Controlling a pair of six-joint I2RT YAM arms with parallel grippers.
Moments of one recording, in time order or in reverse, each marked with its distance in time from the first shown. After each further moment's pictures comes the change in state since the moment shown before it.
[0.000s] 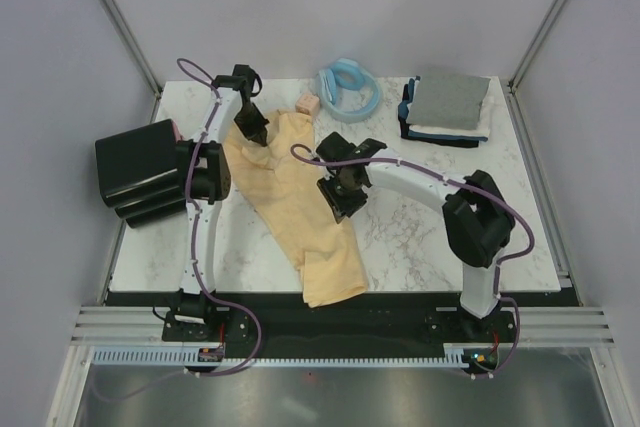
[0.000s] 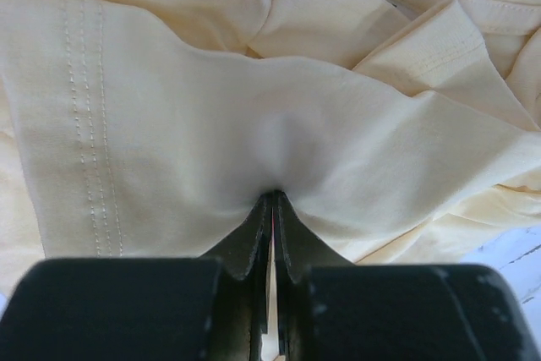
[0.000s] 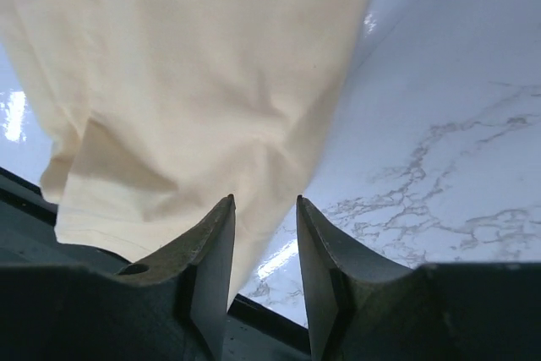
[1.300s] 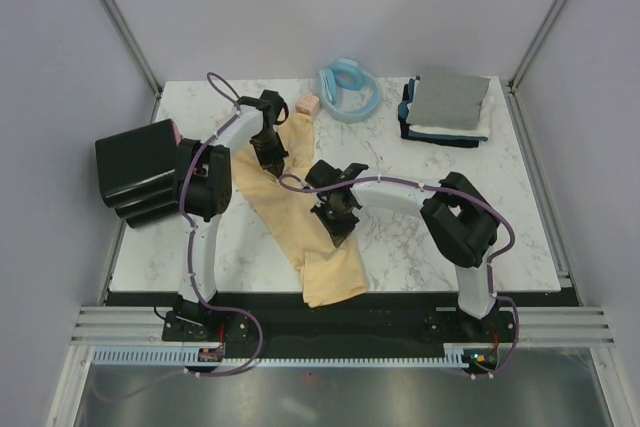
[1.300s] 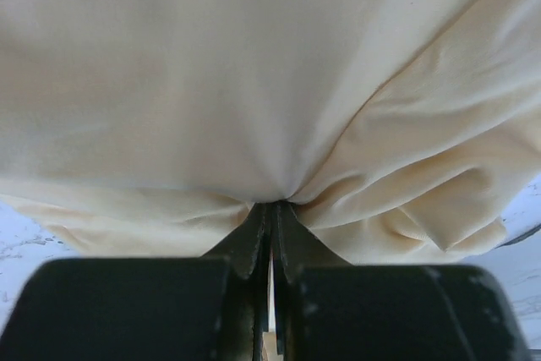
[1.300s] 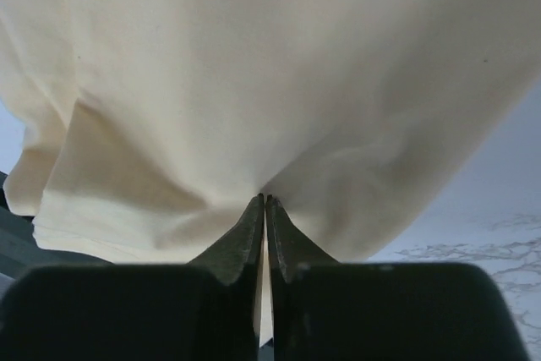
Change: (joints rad) left arm -0.164 -0.355 -0.635 0.146 -0.008 0.050; right arm 0.090 0.029 -0.127 0.113 -0.055 0.023
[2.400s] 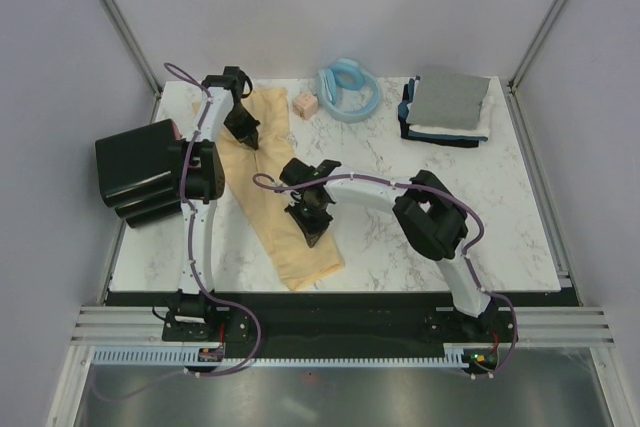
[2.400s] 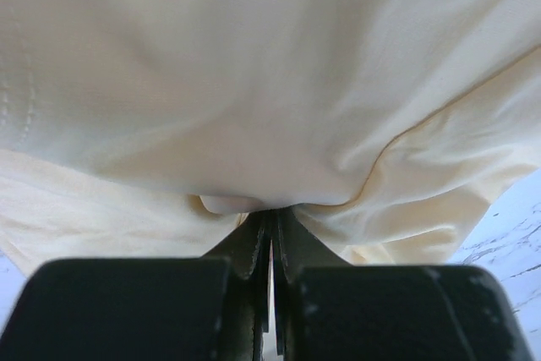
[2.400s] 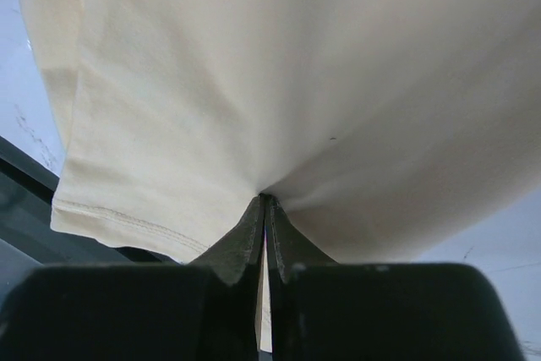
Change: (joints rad) left arm 0.205 0.320 0.580 -0.195 -0.003 -0.126; right arm 0.064 0.187 0.244 -0.050 -0.095 0.002
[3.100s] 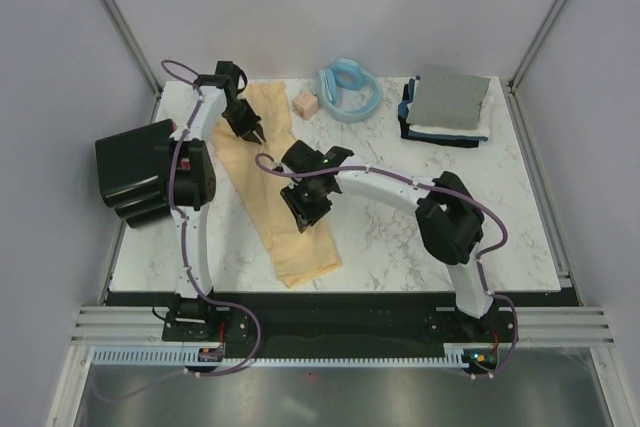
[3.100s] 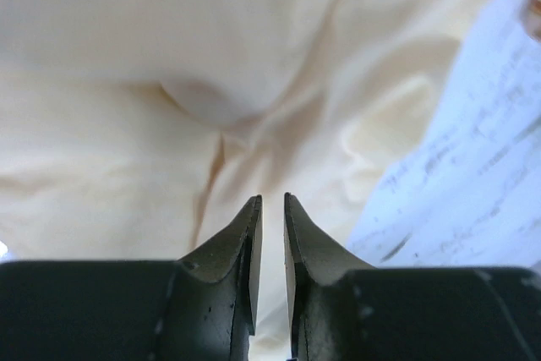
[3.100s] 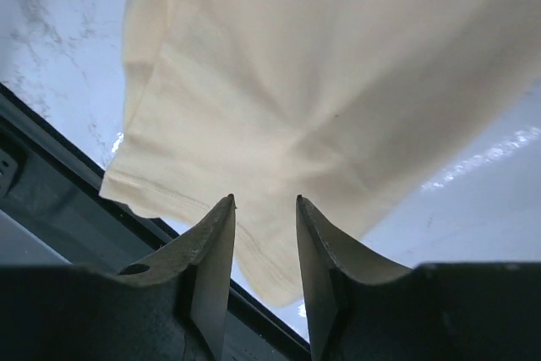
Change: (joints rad) left arm 0.005 -0.150 -0.206 0.159 0.190 0.131; right arm -0.014 -0.053 0.070 -0.011 0.021 0.011
